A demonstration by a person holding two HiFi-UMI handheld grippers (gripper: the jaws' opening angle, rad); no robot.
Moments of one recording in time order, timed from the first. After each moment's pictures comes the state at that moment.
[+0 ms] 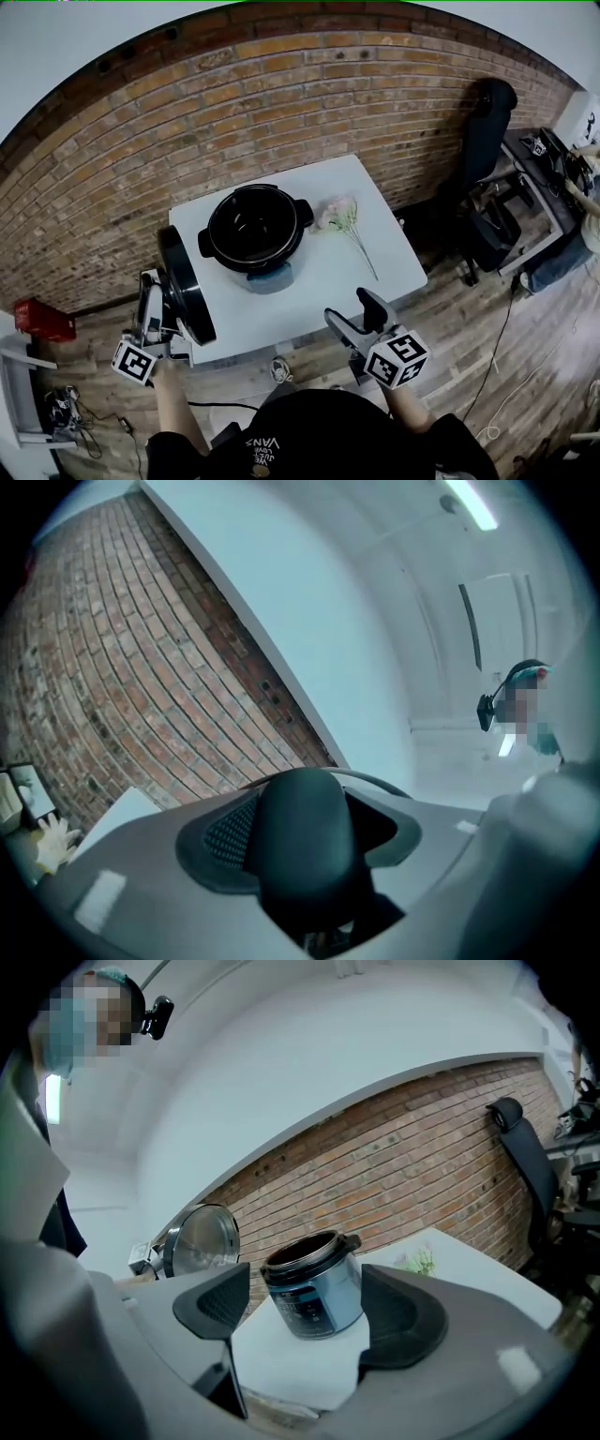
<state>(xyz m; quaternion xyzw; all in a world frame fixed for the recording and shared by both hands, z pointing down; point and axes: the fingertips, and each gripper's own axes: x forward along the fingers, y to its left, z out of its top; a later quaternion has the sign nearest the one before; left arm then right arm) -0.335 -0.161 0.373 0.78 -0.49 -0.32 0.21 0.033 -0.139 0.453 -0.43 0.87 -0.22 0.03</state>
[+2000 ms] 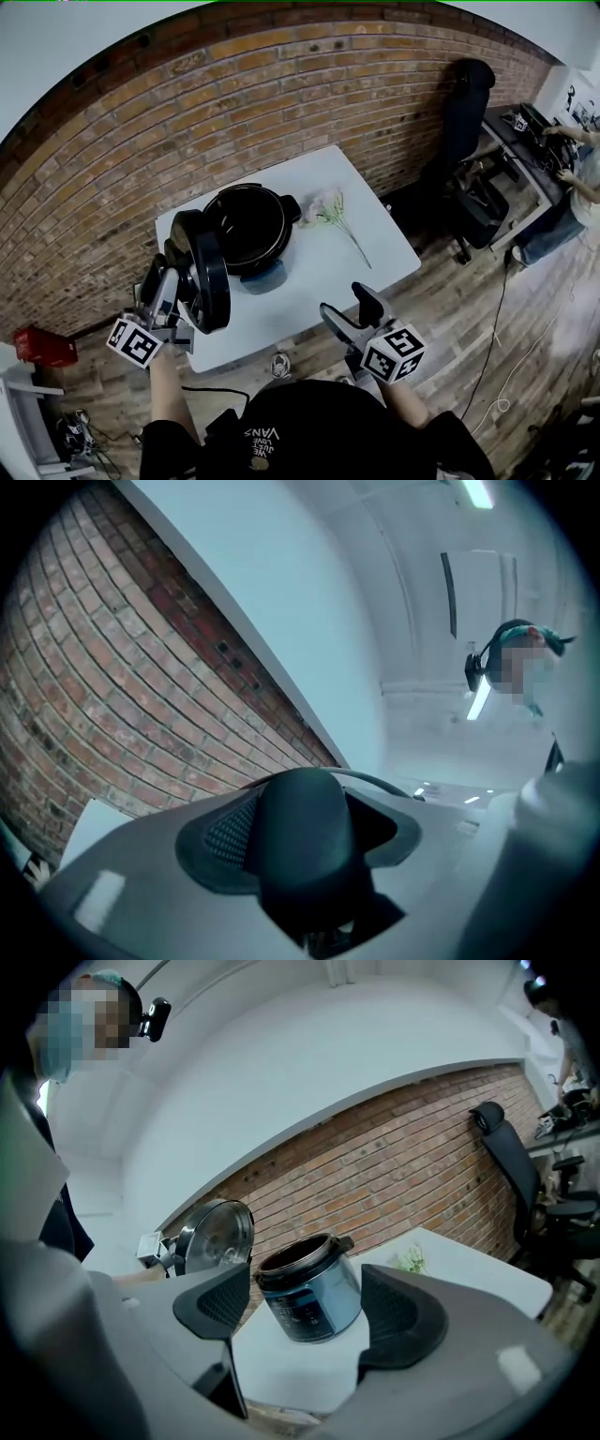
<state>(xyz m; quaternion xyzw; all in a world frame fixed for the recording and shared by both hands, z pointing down) -0.292 -0.216 0.360 0.85 -0.47 -0.18 0.15 0.031 -0.135 0.452 -0.47 0.85 -0.23 0.04</state>
